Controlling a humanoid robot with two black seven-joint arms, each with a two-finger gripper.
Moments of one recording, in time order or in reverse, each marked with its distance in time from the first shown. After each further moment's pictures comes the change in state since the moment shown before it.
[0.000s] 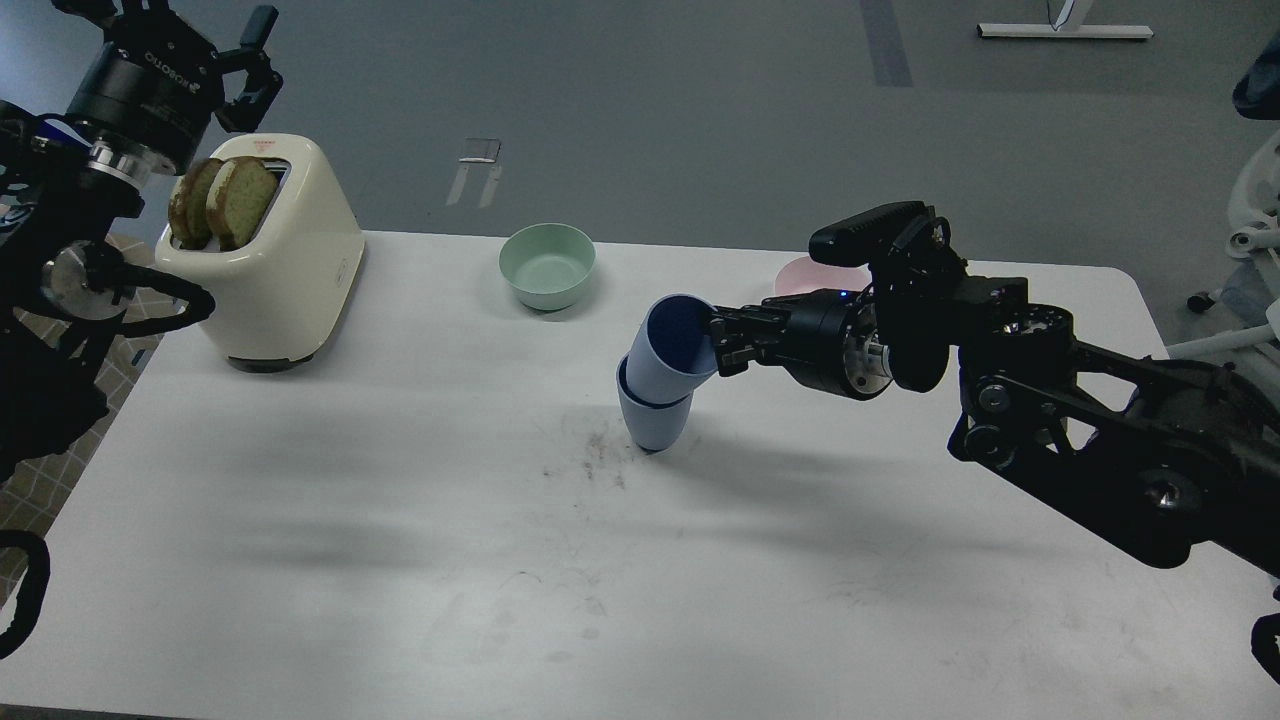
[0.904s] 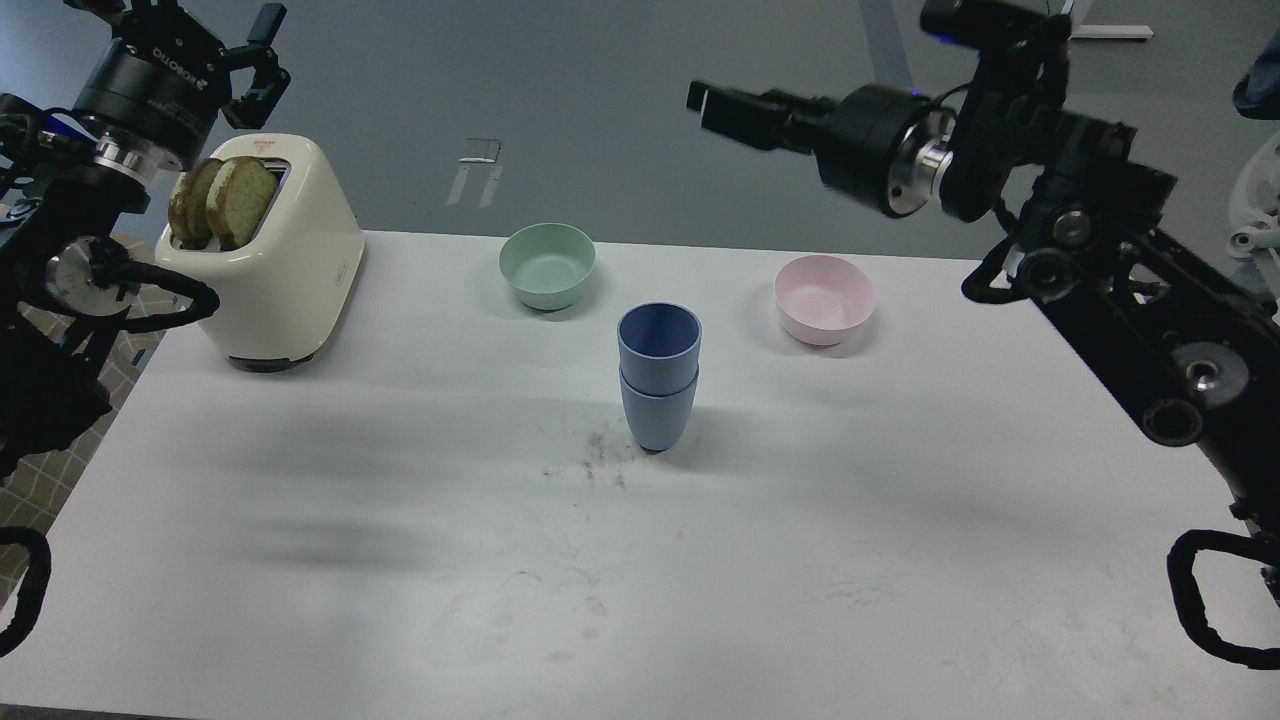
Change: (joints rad) left arm -0.009 -0.001 0.013 -0.012 0.004 0.000 0.004; right arm 0.050 0.168 0.538 -0.138 0.022 0.000 0.002
